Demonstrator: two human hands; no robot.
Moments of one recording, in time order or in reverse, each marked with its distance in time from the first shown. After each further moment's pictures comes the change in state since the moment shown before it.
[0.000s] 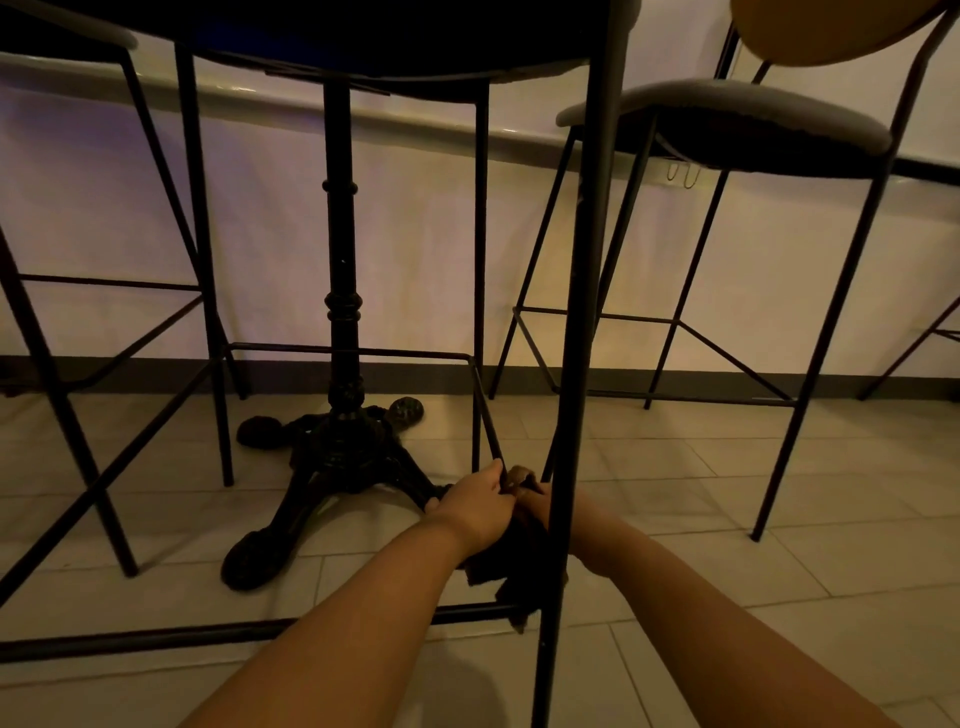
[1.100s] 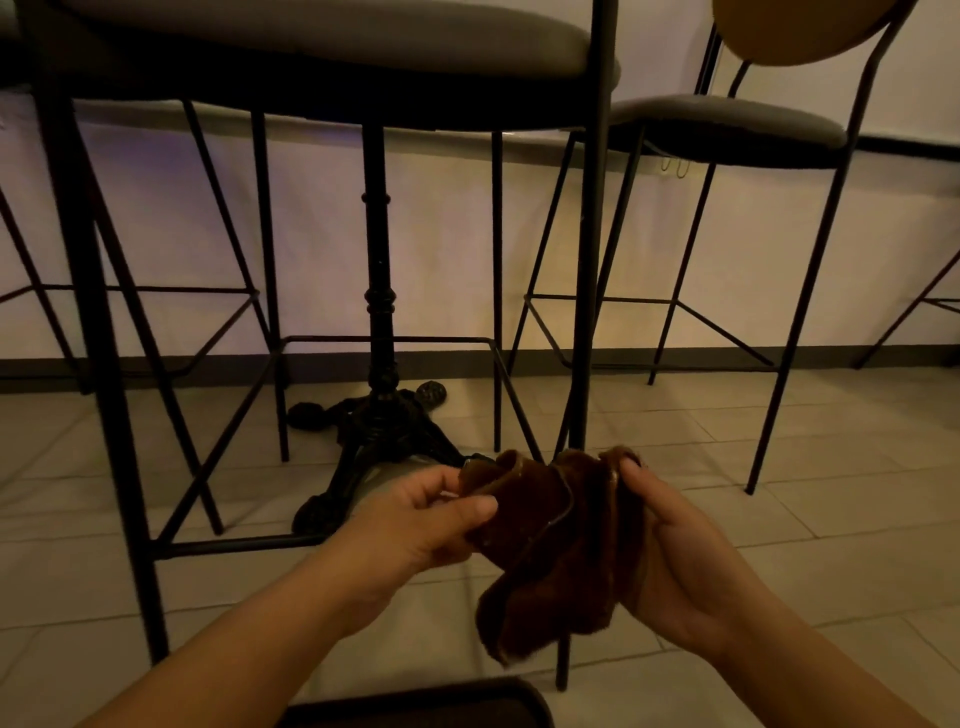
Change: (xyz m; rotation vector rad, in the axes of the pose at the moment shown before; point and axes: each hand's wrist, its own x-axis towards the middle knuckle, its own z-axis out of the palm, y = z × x) left_hand -0.224 -0.008 -0.069 -0.571 -0.101 0.153; right_hand -0.204 -0.013 0.017 1.100 -0.189 -0.101
